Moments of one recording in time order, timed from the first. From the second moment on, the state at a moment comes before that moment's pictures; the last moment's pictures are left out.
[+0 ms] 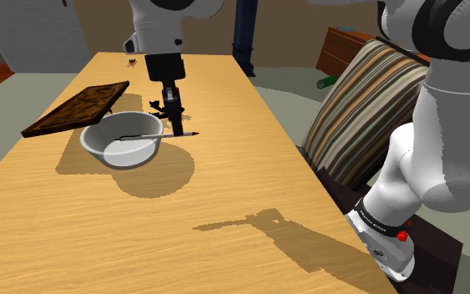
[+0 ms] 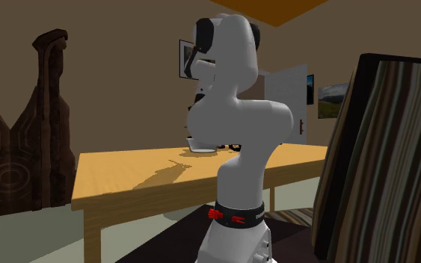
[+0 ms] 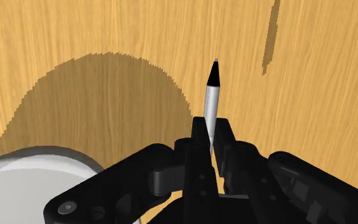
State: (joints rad) arm 0.58 0.29 0.08 -1.49 0.22 1.58 -0.45
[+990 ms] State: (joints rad) arm 0.61 0.51 0.09 -1.31 0.21 1.62 -0.43
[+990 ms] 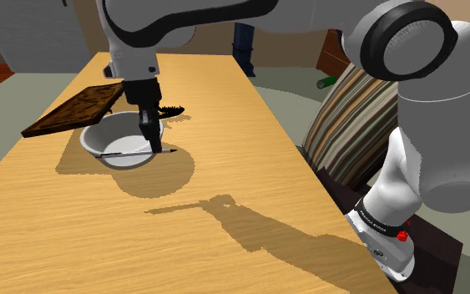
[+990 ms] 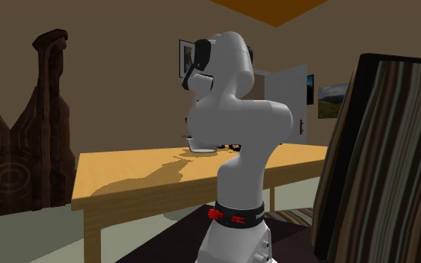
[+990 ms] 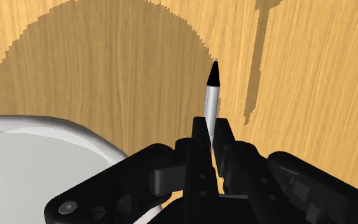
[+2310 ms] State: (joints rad) arm 0.61 0.52 0.09 -1.47 0.21 1.80 -0.46
